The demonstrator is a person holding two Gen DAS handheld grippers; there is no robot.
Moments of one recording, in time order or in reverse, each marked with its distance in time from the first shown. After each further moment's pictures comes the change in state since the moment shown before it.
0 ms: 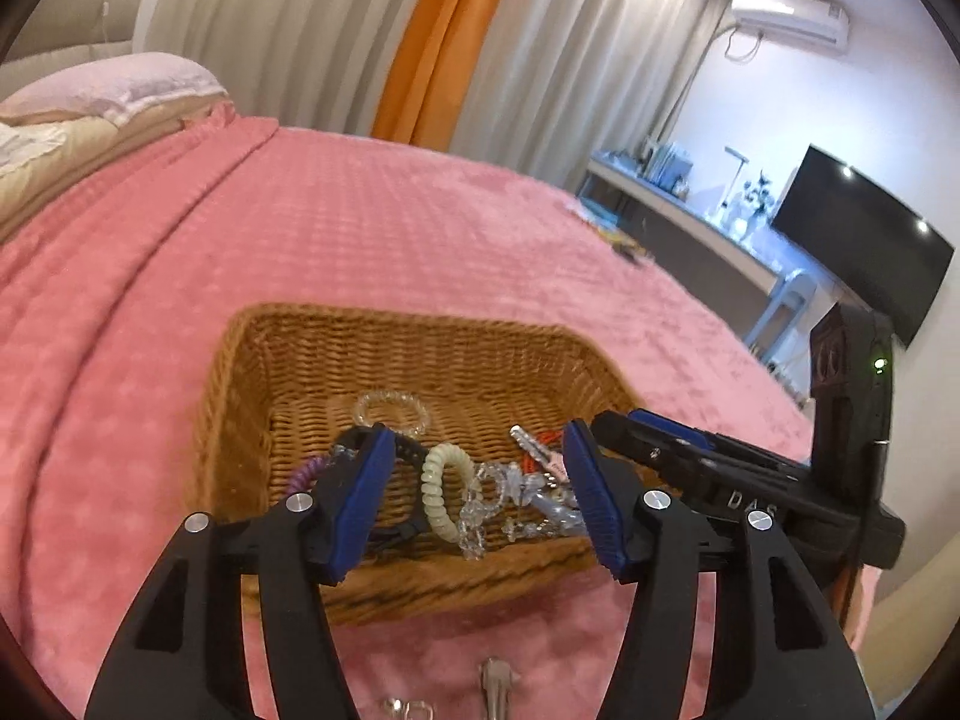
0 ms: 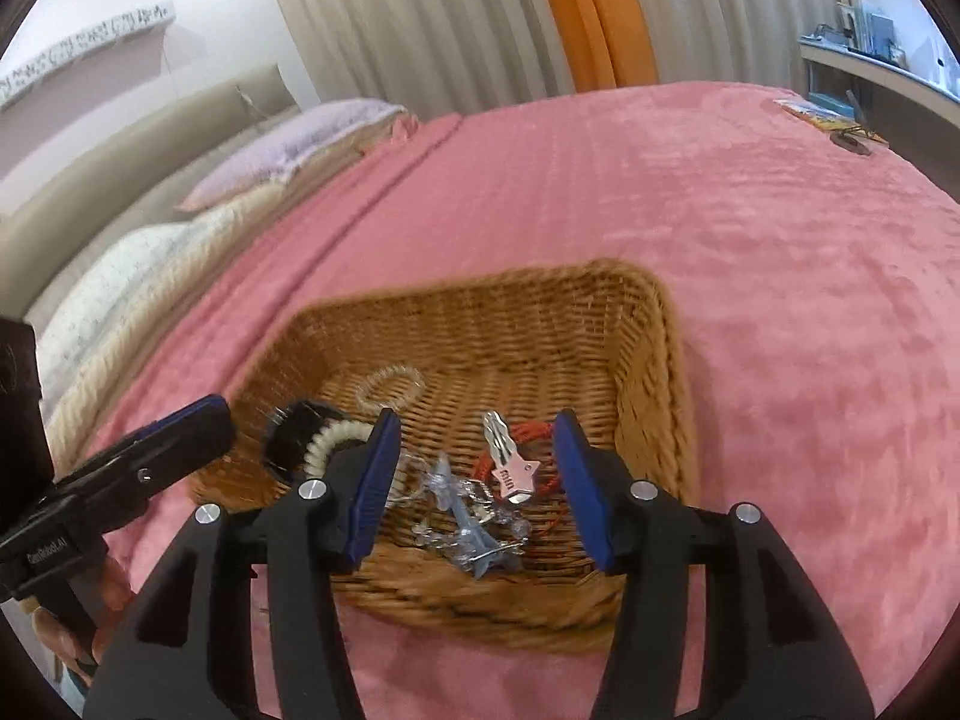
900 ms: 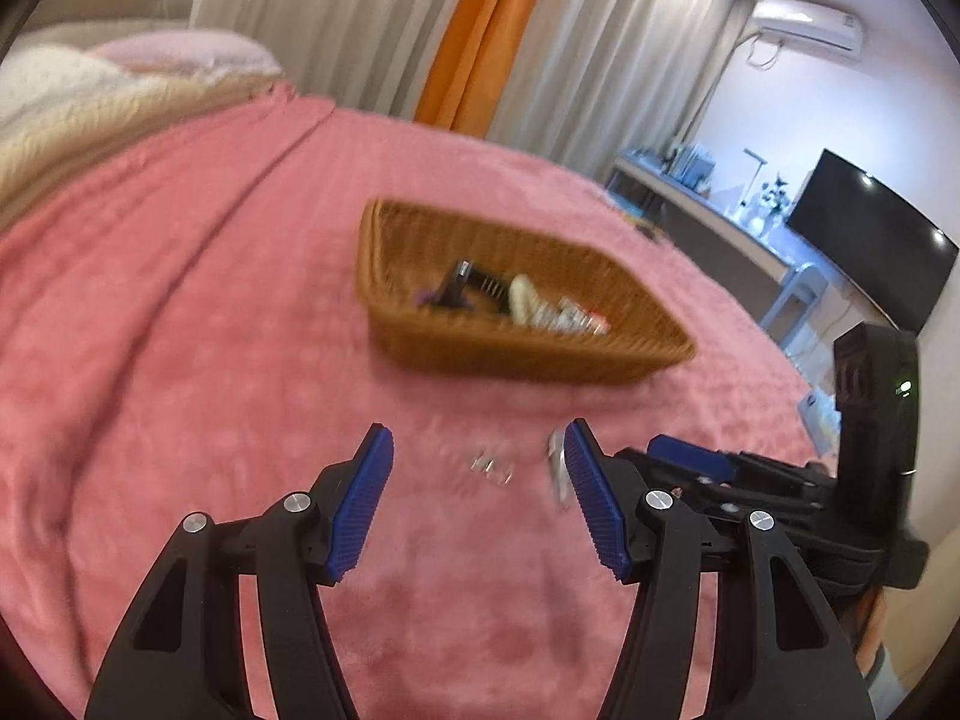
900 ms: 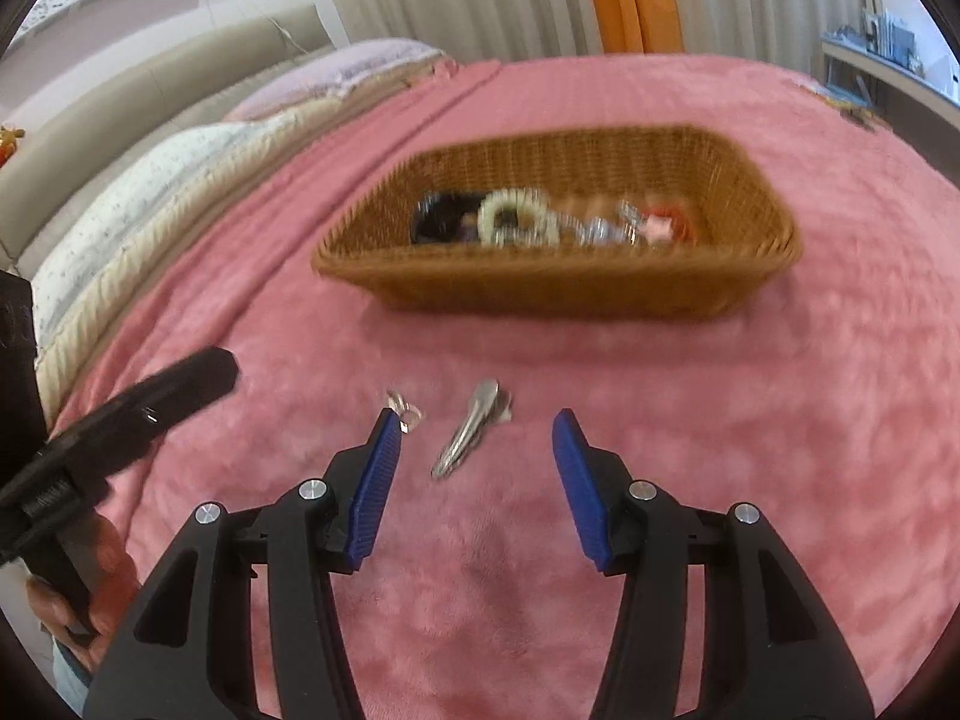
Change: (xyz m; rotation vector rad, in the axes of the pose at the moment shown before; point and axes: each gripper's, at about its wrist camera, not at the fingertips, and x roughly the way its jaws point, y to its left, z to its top) left arm -0.085 0.036 -0.101 -0.051 0.037 0.062; right arm -0.024 0.085 -0.123 -0.068 0.150 -0.033
